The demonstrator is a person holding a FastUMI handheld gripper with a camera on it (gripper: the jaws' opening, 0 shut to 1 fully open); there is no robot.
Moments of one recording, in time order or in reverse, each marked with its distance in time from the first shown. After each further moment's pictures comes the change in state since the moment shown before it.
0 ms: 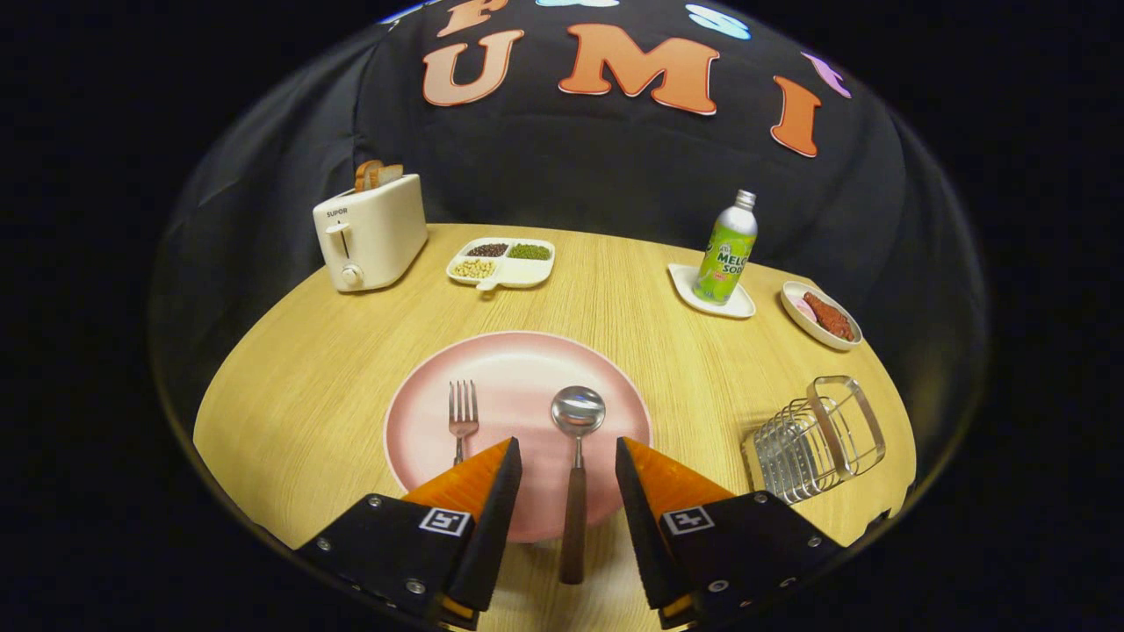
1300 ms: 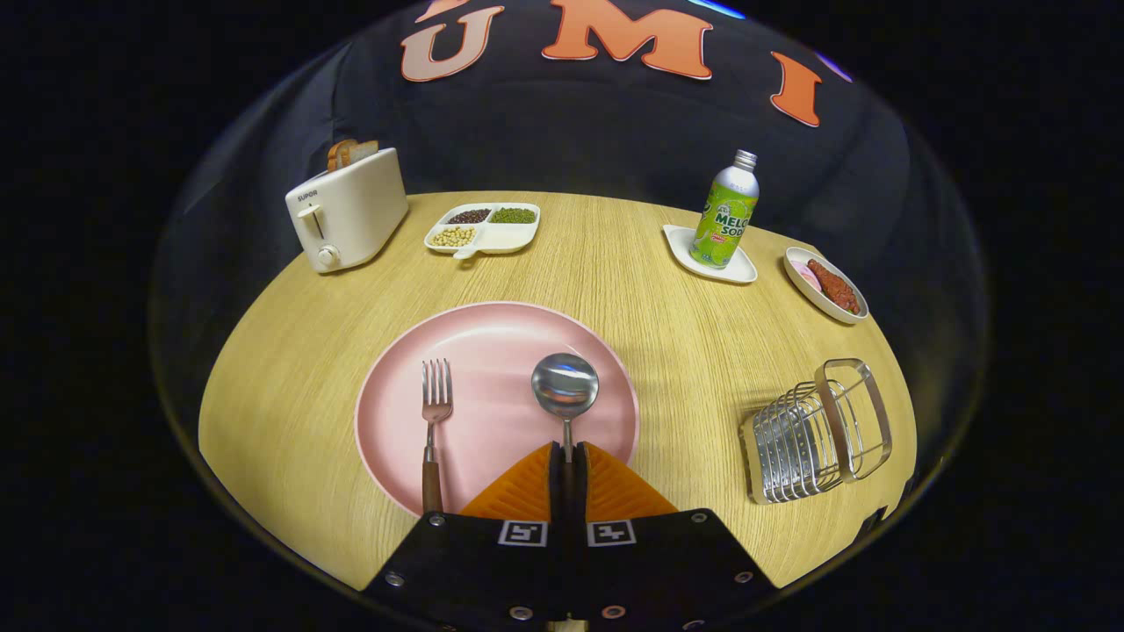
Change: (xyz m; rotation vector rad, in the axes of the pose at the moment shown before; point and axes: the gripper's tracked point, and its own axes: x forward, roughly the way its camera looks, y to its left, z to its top) arm 0.004 -0.019 -0.006 0.001 0.142 0.018
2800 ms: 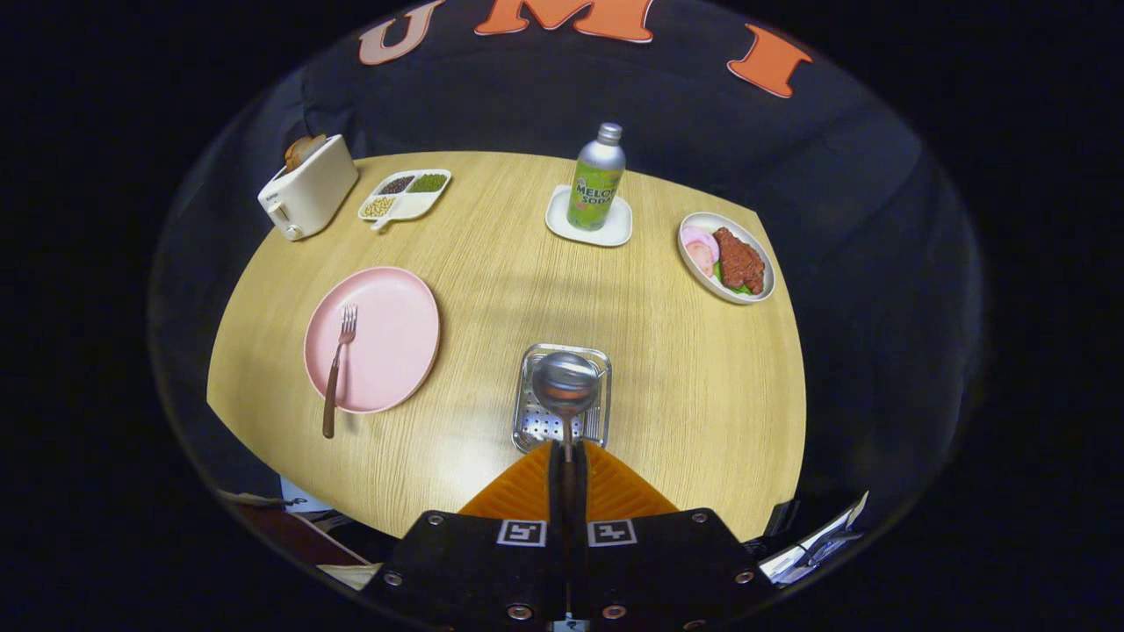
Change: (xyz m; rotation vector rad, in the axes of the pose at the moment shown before) arm -0.101 -0.187 0.013 -0.077 0.355 -0.028
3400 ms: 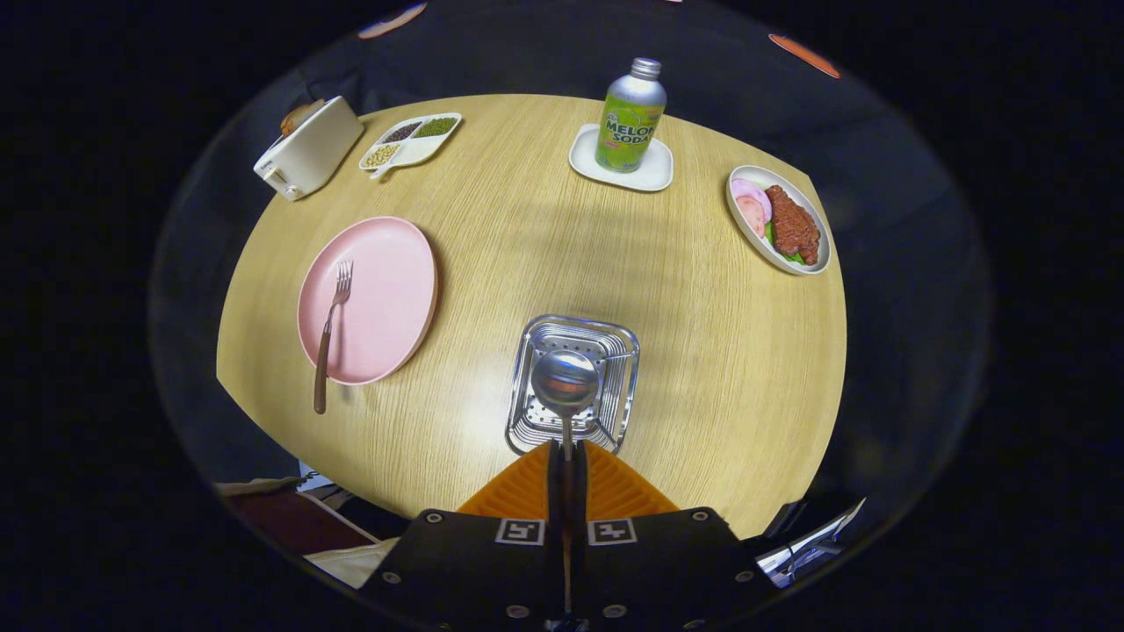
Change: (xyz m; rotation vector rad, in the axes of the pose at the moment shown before) arm 0.034 0.004 -0.010 -0.074 0.200 0.077
